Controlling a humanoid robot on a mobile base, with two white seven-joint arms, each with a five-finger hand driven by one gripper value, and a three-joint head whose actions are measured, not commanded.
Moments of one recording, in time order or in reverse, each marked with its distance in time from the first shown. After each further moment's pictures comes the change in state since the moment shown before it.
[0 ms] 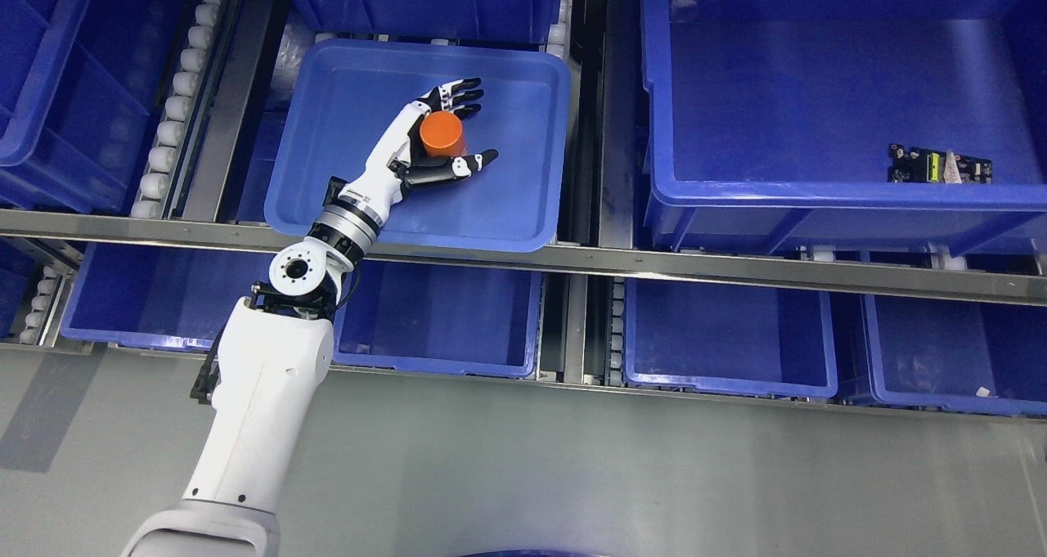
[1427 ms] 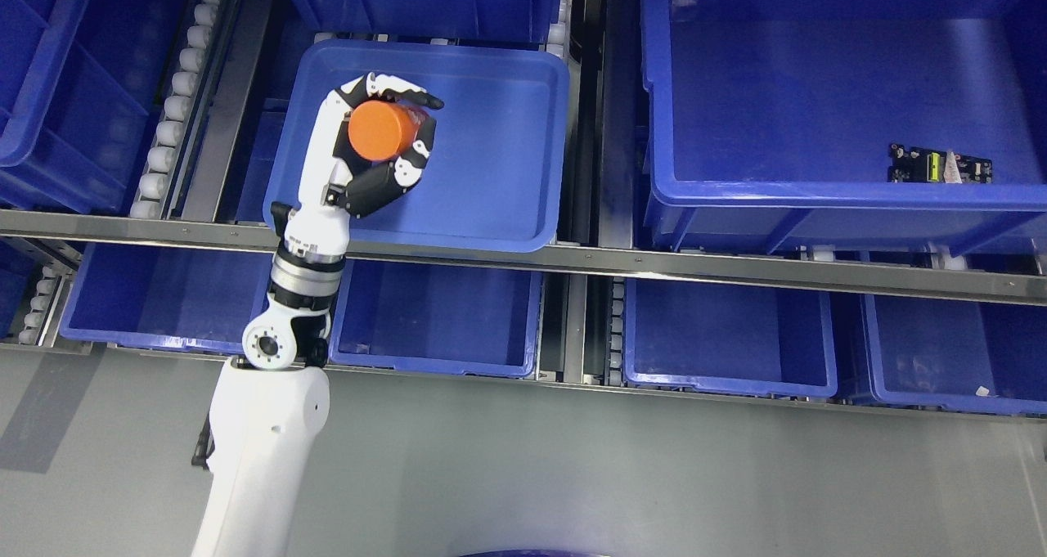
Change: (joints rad) left arm 0.203 -0.044 0.085 -0.224 0.146 -0.619 -0.043; right arm 0.000 0.000 0.000 0.000 0.000 0.000 0.000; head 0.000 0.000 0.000
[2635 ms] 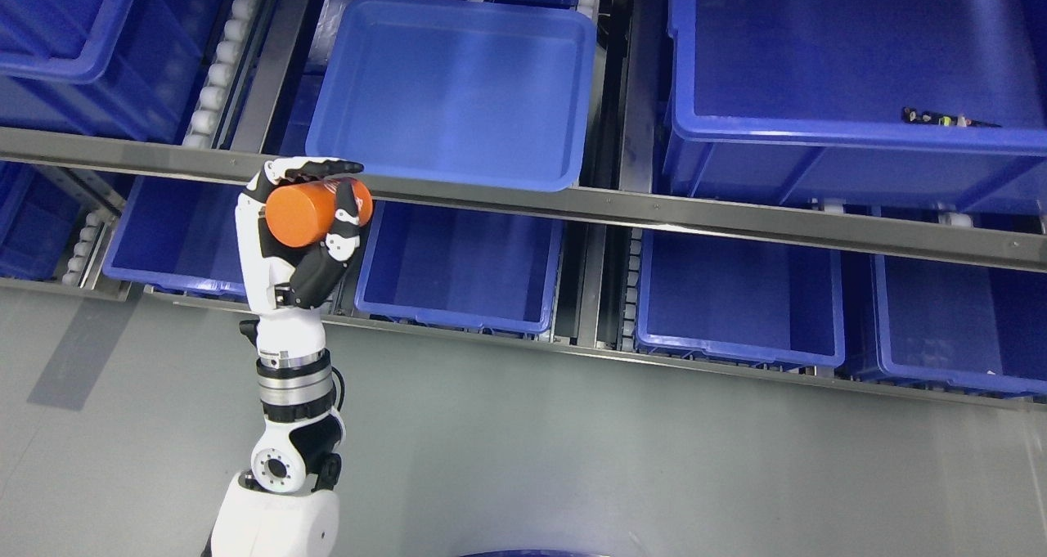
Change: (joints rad) left arm 0.315 -0.005 -0.088 -0.289 0.004 -0.017 0.401; right arm 0.000 0.000 0.000 0.000 0.000 0.000 0.000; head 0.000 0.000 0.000
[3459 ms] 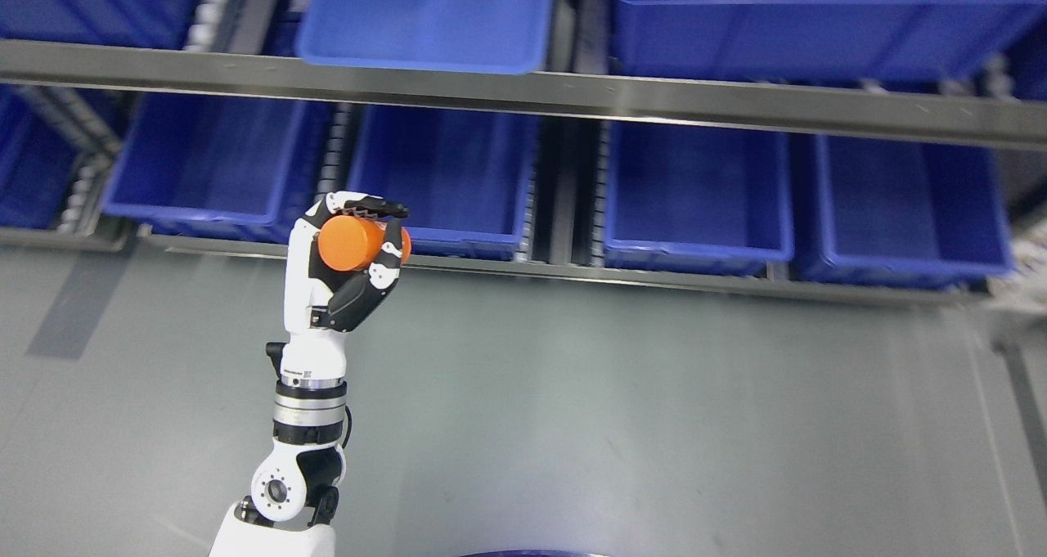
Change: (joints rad) left arm 0.060 0.015 -0.021 -0.045 -0.017 0.229 -0.027; right arm 0.000 0.000 0.000 0.000 0.000 0.000 0.000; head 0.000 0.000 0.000
